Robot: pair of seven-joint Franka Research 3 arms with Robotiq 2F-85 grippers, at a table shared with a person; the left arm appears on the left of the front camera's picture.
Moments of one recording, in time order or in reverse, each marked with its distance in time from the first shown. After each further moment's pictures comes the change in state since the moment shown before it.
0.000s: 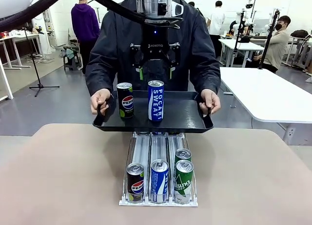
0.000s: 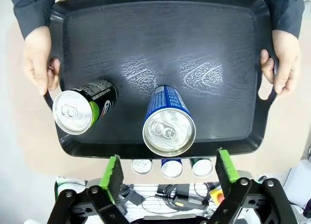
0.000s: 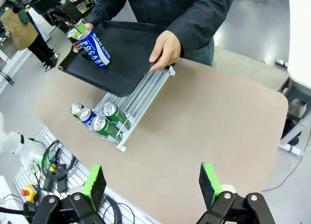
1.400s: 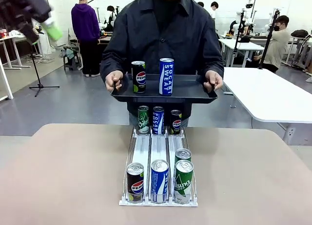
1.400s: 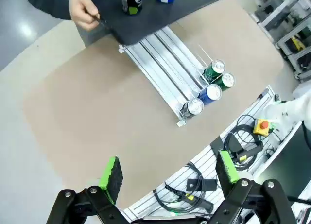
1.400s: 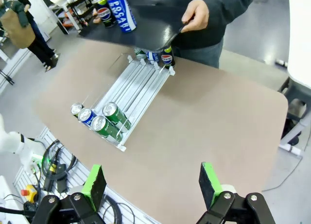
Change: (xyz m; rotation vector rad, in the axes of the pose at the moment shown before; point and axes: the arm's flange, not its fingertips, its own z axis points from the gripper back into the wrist) left arm -0.154 0.315 0.128 -0.353 -0.315 -0.585; right arm 0.000 0.000 0.000 0.000 0.000 -0.001
